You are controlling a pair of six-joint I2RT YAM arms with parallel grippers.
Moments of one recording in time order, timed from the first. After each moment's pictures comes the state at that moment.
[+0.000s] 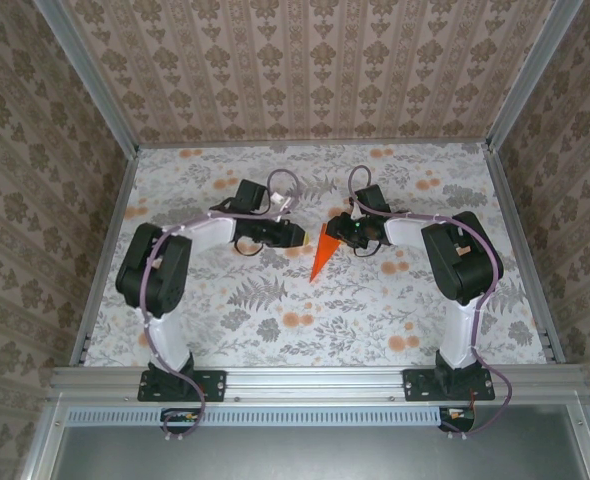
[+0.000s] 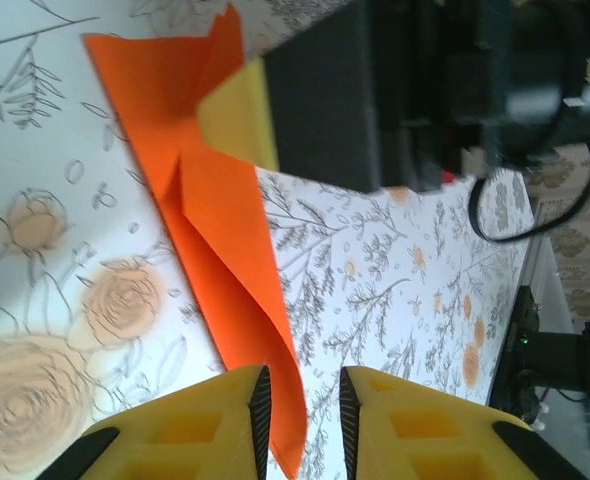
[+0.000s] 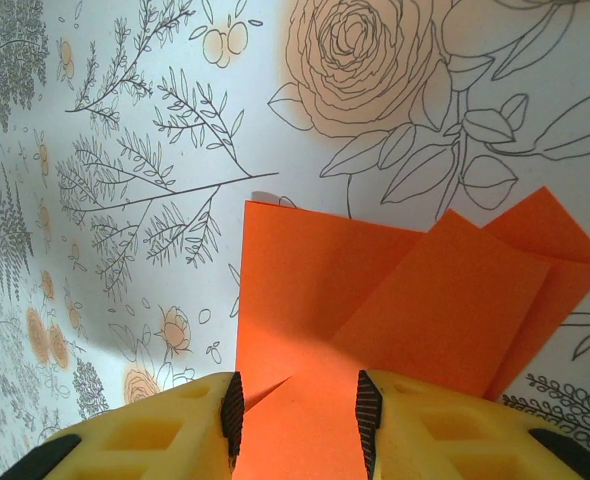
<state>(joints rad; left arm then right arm) -0.49 1.83 1.11 -0.23 0.84 -0.26 0.34 1.96 1.10 -0.06 -0.40 0.74</state>
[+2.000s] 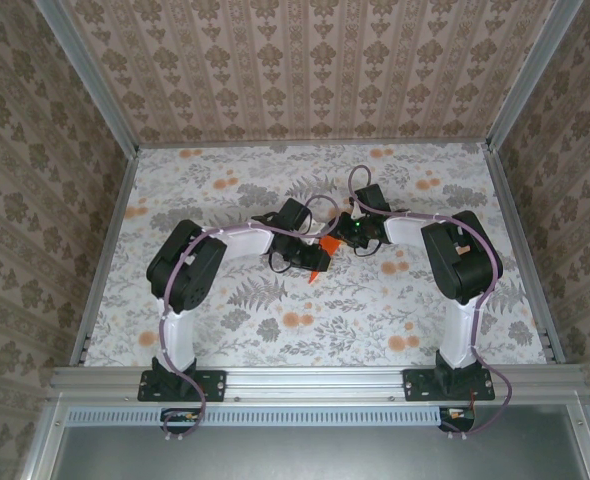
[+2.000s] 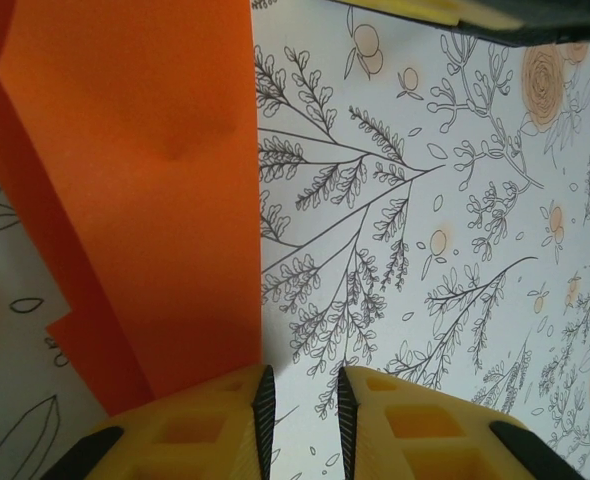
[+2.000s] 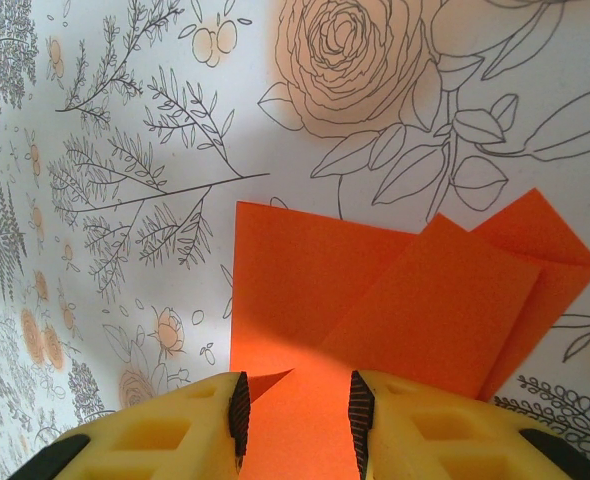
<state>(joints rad) -0.71 2.00 1.22 -0.32 0.57 -0.30 0.34 1.97 1.11 -0.08 -0.40 0.73</state>
